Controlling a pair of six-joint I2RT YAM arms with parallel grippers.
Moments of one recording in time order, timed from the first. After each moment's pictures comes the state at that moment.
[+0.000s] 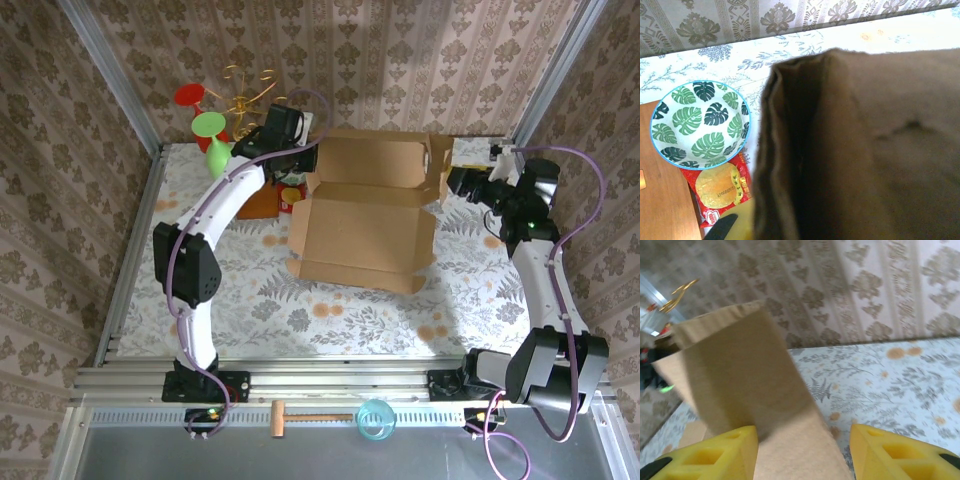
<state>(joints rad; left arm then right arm) -0.51 1.98 1.94 -0.69 0.09 -0.20 -0.24 1.22 0.98 -0.04 -0.72 0.20</state>
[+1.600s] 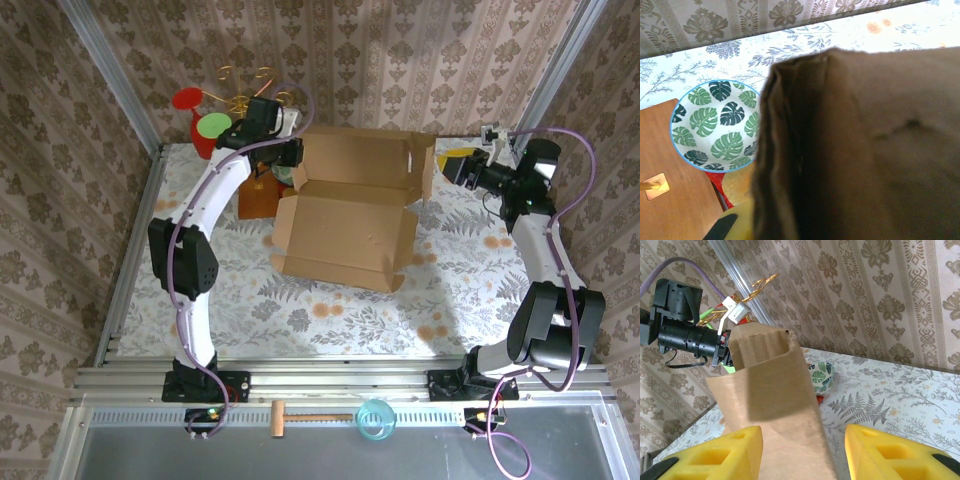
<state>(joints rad) -0.40 2.02 2.00 -0.75 0.22 -0.10 -0.27 1.44 1.10 0.16 -1.07 0.25</state>
